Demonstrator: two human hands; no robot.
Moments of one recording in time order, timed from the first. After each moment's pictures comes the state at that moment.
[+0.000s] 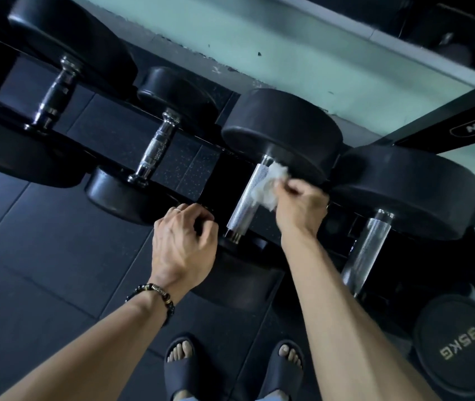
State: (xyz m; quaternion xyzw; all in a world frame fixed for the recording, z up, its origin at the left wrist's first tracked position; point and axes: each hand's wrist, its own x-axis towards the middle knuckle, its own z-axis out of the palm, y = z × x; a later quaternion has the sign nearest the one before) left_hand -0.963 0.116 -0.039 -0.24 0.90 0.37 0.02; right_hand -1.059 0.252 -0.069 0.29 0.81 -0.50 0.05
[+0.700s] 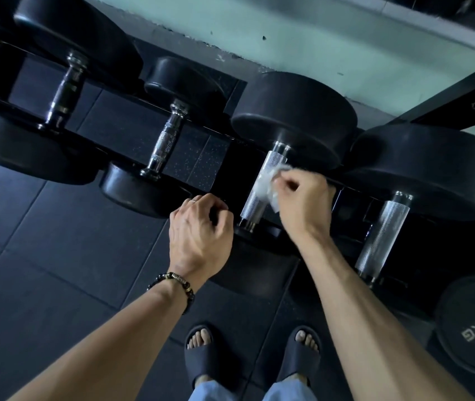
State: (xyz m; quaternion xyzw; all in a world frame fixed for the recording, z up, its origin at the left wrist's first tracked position) left_hand -0.964 0.118 -0.037 -0.25 0.89 0.38 0.03; right_hand -1.039 0.256 -0.058 0.05 0.90 -0.43 0.05
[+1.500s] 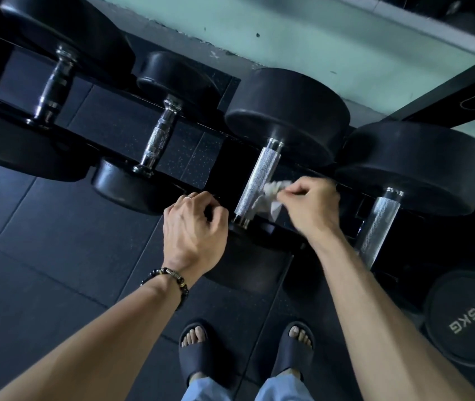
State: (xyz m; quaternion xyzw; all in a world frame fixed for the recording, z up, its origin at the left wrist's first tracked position) left_hand -0.963 0.116 -0.041 -0.24 0.90 0.37 0.03; right_hand -1.041 0.280 -0.066 0.12 0.88 -0.43 0.13
